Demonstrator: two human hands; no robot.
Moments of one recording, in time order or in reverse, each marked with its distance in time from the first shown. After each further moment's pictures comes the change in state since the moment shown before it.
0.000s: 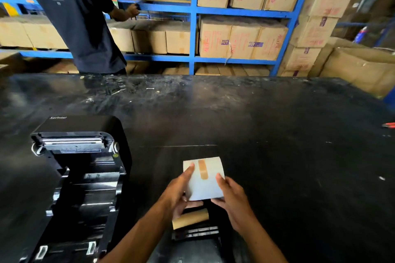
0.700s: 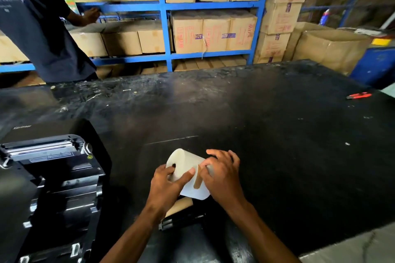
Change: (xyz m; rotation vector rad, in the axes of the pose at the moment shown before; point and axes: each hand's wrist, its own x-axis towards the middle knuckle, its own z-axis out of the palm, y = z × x) left_hand -0.028 -0.018 0.019 0.539 0.260 0.484; right_hand -0.015 -0.013 -0.022 -1.032 0.395 -0.831
